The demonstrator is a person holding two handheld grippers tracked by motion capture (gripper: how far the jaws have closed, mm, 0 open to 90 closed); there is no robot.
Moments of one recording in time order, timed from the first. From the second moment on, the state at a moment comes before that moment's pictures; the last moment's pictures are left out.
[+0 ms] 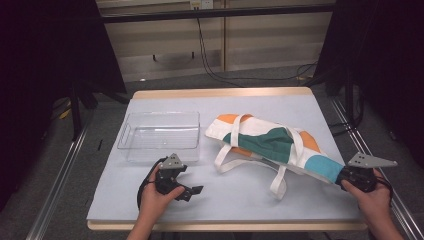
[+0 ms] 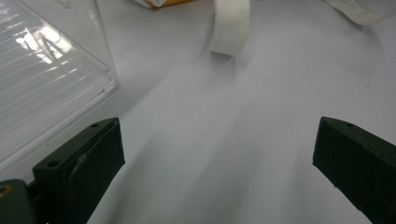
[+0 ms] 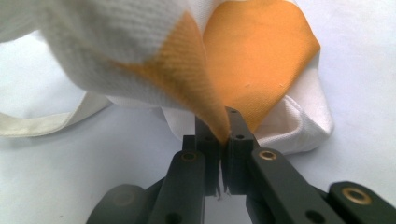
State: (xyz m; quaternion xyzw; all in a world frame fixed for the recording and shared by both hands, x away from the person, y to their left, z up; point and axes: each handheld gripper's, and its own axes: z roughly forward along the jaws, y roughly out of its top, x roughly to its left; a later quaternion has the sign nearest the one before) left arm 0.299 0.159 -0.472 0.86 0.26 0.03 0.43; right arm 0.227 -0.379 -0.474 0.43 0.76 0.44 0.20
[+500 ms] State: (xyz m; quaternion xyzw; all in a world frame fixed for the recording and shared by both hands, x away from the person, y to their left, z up) left arm 0.299 0.137 -0.470 0.86 0.24 0.02 0.44; right arm 0.240 -0.389 -0.476 0.45 0.75 0.44 0.20
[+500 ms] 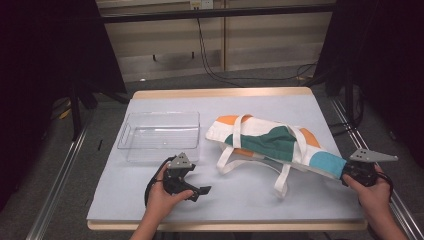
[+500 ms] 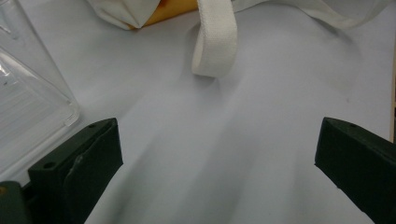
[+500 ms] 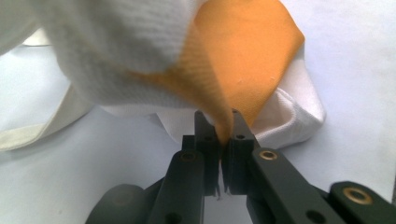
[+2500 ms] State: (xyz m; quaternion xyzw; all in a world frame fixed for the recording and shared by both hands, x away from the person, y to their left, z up) left arm 0.306 0.121 -0.470 0.87 0.25 0.03 0.43; right arm 0.257 -0.394 -0.478 0.49 0.72 0.45 0.23
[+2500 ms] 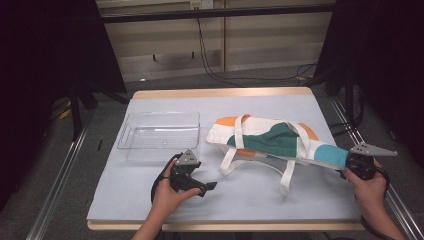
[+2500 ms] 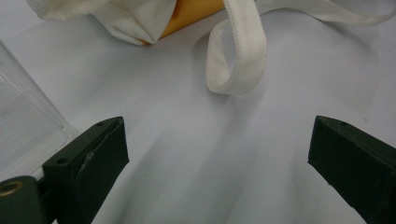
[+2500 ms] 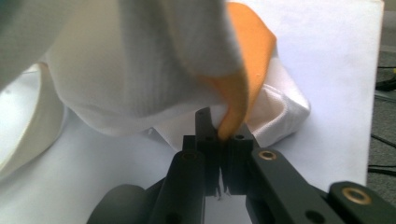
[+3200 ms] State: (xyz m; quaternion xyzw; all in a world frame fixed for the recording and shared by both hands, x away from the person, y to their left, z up) left arm 0.304 0.120 -0.467 0.87 0.24 0.03 0.43; right arm 0.252 -0.401 -0.478 0.50 0.71 0.44 0.22
